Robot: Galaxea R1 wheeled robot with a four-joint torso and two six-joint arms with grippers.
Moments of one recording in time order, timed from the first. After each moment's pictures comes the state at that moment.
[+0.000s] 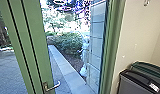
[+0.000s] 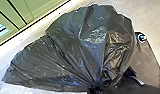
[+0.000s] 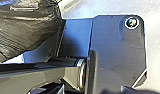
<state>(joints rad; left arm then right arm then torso) 1.40 3.01 -2.72 0.25 0.05 -0.16 -1.58 3.06 -2.71 0.46 0.07 -0.57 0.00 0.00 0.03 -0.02</state>
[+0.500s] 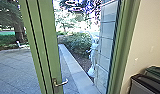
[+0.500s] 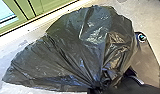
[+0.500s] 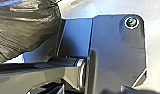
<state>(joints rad) 1.41 3.01 -2.72 0.25 0.05 -0.16 -1.58 3.06 -2.71 0.46 0.07 -0.57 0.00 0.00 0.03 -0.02</state>
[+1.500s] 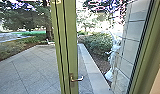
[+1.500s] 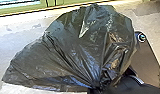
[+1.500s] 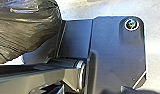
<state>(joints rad) 1.41 3.02 -2.73 0.25 0.05 -0.16 -1.58 3.06 -2.71 0.46 0.07 -0.58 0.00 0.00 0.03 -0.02</state>
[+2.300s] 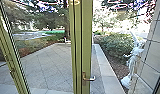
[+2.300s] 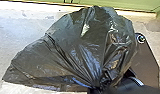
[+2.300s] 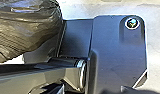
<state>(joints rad) 1.41 3.02 -2.73 0.25 0.05 -0.16 -1.58 3.06 -2.71 0.46 0.06 -0.58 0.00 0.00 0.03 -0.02</state>
